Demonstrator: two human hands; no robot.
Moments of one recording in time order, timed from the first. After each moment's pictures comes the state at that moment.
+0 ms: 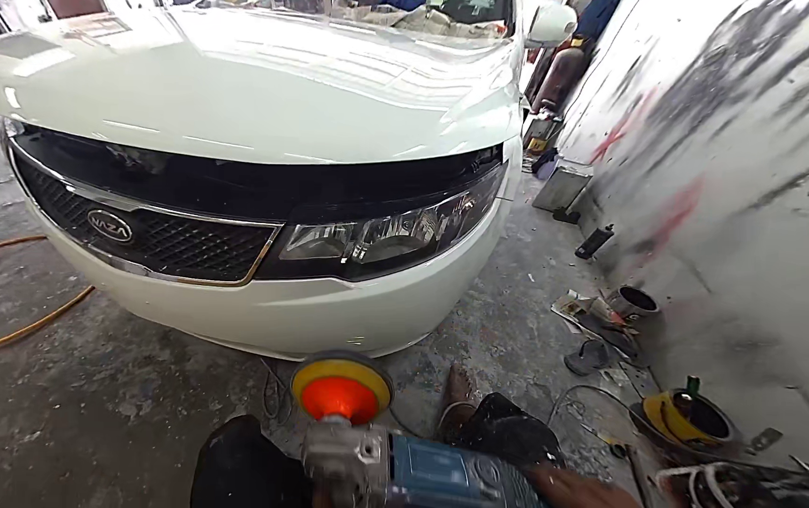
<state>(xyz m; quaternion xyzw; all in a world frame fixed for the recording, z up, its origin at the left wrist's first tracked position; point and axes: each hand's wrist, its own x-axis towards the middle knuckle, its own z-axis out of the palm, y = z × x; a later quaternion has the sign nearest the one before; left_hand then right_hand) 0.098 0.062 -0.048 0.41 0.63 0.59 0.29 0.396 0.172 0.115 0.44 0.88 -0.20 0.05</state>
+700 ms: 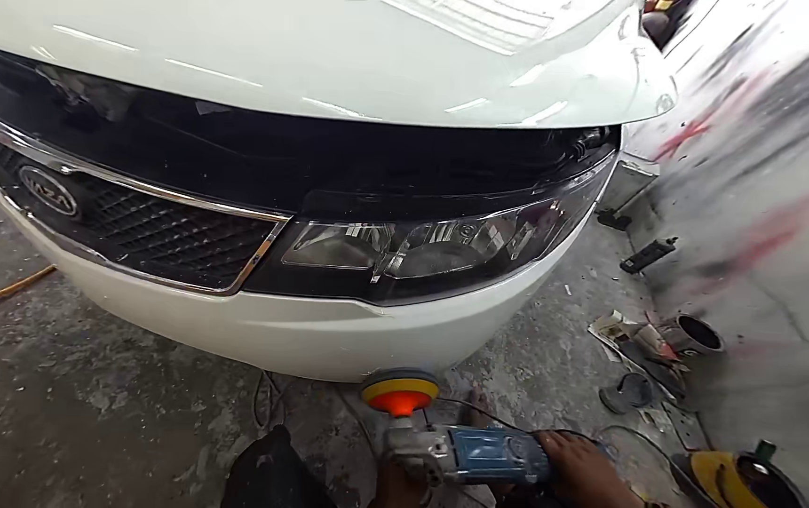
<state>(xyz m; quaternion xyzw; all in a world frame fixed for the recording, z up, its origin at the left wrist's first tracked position) 0.134 0.255 -0.182 0.48 0.69 0.32 0.44 0.418 0.381 -0.064 0.49 0.85 -0.07 0.17</state>
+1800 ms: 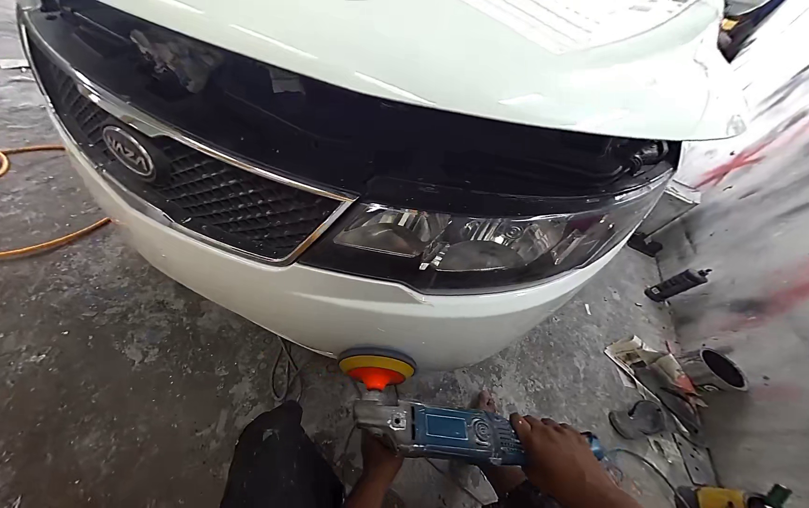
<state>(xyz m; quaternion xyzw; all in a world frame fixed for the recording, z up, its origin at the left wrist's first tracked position) 0.094 0.235 -0.178 0.32 0.76 0.37 0.42 0.305 0.357 0.001 0.46 0.84 -0.05 0.29</state>
